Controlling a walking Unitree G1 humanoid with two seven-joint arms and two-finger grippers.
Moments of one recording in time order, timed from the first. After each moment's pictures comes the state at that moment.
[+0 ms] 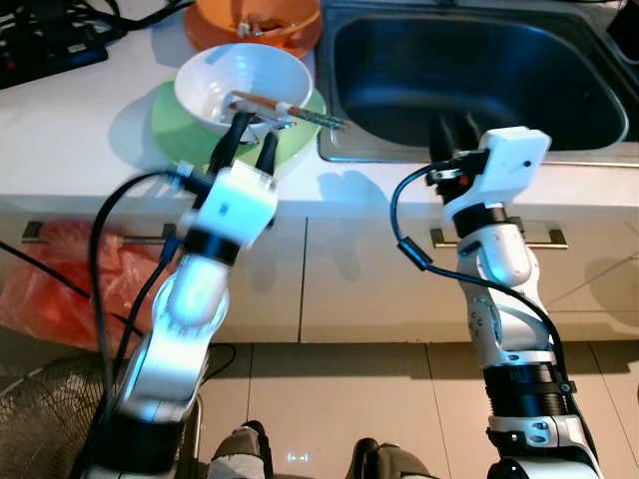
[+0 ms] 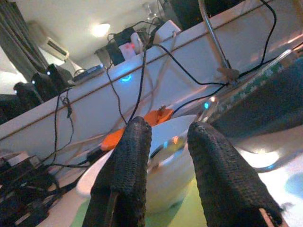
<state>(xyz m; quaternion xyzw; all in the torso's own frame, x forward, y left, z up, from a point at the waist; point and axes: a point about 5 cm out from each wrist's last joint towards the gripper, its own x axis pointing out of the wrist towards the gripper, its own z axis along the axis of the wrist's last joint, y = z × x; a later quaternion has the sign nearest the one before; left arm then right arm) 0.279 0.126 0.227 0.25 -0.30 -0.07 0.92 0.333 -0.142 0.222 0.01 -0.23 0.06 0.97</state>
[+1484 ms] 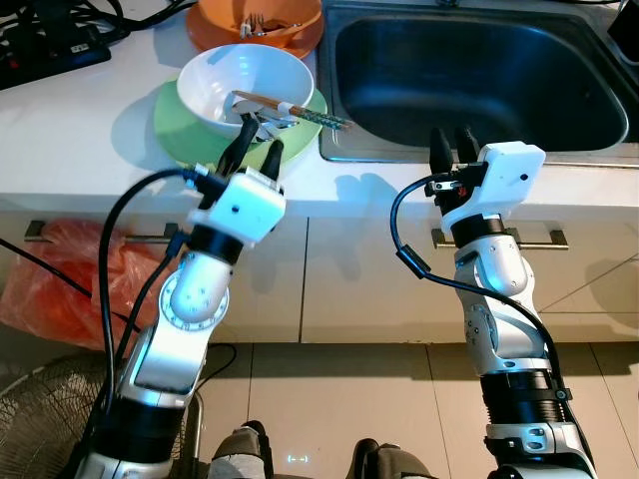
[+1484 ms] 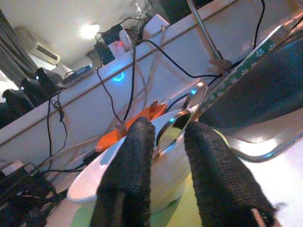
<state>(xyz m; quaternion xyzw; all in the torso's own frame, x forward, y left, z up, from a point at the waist) 0.295 0.122 0.225 0.29 -0.29 -0.09 0.91 0.332 -0.140 0.207 0.02 -0.21 0.06 0.97</state>
